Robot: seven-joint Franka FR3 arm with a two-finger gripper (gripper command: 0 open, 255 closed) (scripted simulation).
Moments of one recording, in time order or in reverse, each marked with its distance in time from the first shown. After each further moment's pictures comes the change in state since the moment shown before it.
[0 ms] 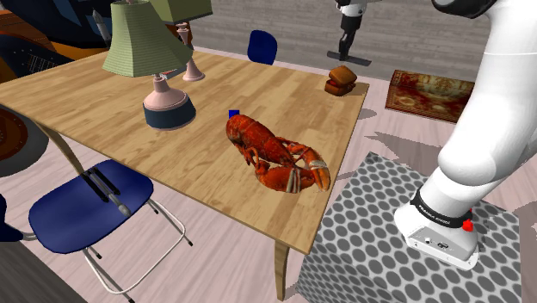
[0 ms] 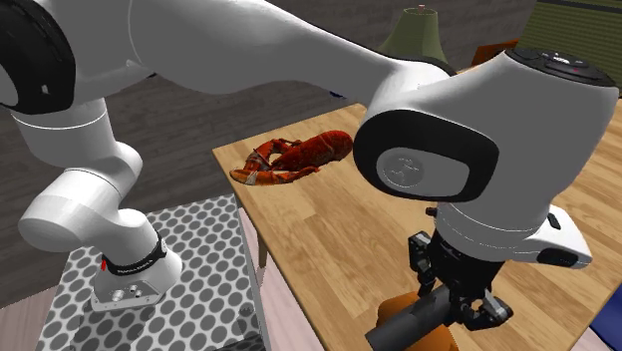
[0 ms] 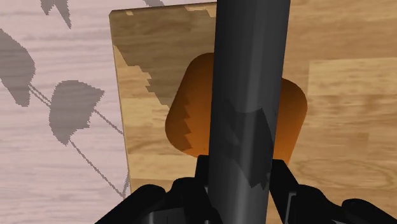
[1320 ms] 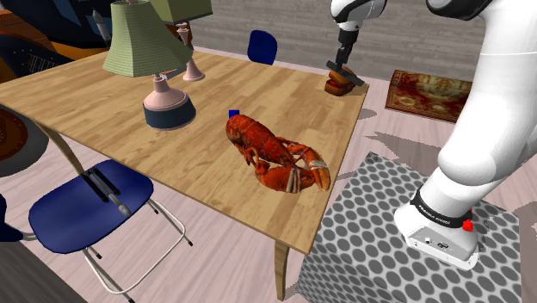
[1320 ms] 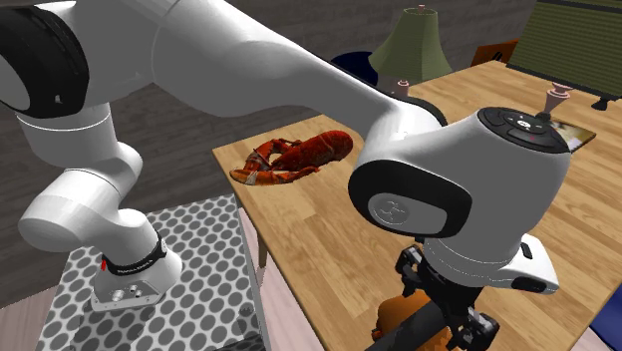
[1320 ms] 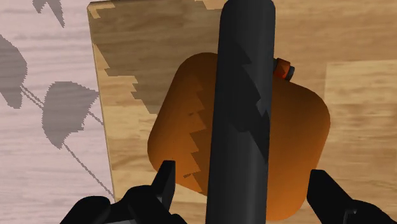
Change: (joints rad) arm -0.003 0.030 0.004 -0.087 0.011 0.116 -0.007
